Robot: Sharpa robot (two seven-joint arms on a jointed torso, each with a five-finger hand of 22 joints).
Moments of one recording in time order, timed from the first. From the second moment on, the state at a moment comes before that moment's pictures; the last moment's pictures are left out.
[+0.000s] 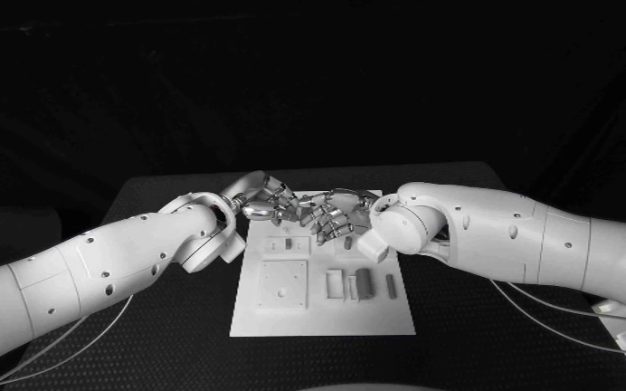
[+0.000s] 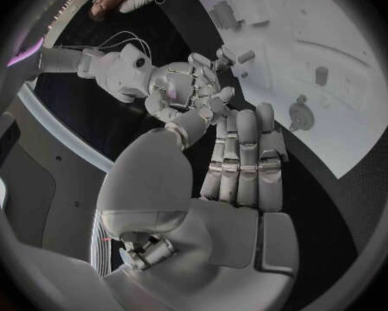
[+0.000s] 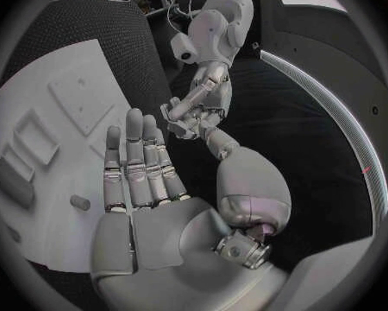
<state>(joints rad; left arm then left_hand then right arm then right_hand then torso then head) 1.13 -0.66 -0.07 1.32 -0.82 -0.23 0.12 1.21 -0.09 0.68 -0.30 0.10 1.01 0.12 0.31 0.51 1.28 0.06 0.06 0.40 1.09 -0.04 0.99 0.57 0.01 1.21 -0.14 0.10 1.31 1.17 -0.64 -0.11 1.40 -0.17 -0.18 -0.24 0.79 -0.12 0.50 -0.13 0.10 0.78 0.20 0.31 0.39 0.94 0.09 0.77 0.34 1.06 0.03 0.58 0.83 0.24 0.67 0.23 0.30 1.31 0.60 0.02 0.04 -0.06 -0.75</state>
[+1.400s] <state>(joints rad) 1.13 -0.66 -0.07 1.34 -0.83 -0.23 0.12 1.20 -0.09 0.68 -0.29 0.10 1.01 0.12 0.31 0.51 1.28 0.06 0.06 0.39 1.09 -0.04 0.99 0.57 0.01 1.21 -0.14 0.10 1.31 1.17 -0.63 -0.11 1.39 -0.17 -0.17 -0.20 0.80 -0.03 0.51 -0.22 0.10 0.83 0.18 0.33 0.41 0.95 0.08 0.77 0.37 1.06 0.03 0.58 0.84 0.24 0.67 0.23 0.30 1.31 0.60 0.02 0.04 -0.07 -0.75</state>
